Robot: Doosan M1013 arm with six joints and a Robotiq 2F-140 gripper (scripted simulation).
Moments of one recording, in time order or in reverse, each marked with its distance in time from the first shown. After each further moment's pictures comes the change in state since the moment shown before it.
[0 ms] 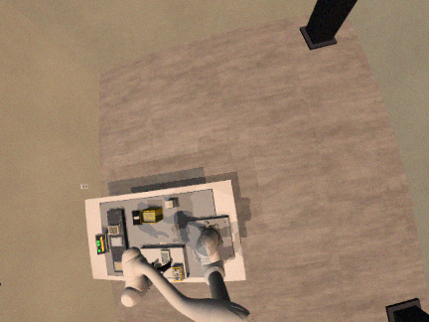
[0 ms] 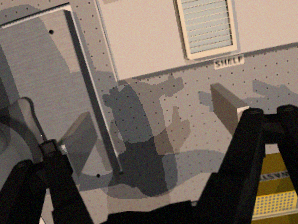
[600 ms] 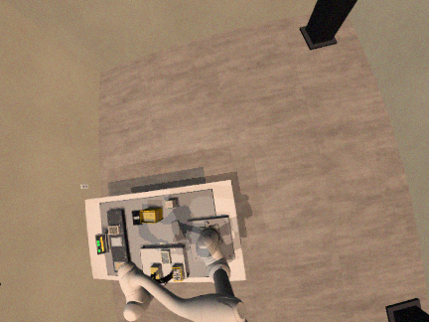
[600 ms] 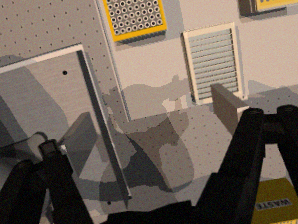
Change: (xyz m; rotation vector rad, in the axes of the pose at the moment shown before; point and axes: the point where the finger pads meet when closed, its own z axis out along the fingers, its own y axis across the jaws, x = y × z) arm 0.080 0.000 0.000 0.000 0.000 0.000
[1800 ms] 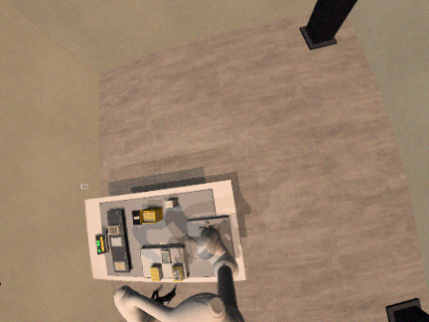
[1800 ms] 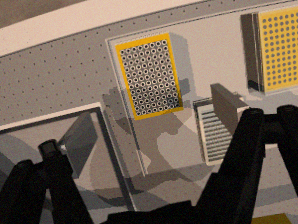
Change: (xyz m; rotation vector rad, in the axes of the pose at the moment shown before) arm 0.128 -0.001 0.000 0.000 0.000 0.001
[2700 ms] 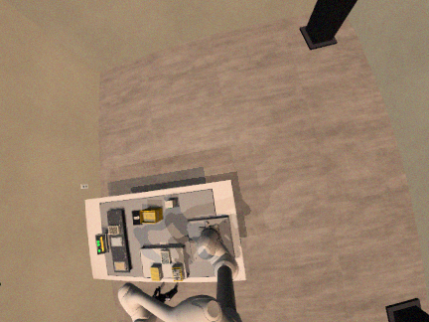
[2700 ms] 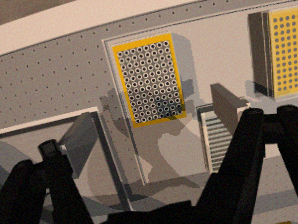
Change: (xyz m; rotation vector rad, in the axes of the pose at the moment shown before) arm 0.000 0.000 0.031 0.000 0.000 -0.001
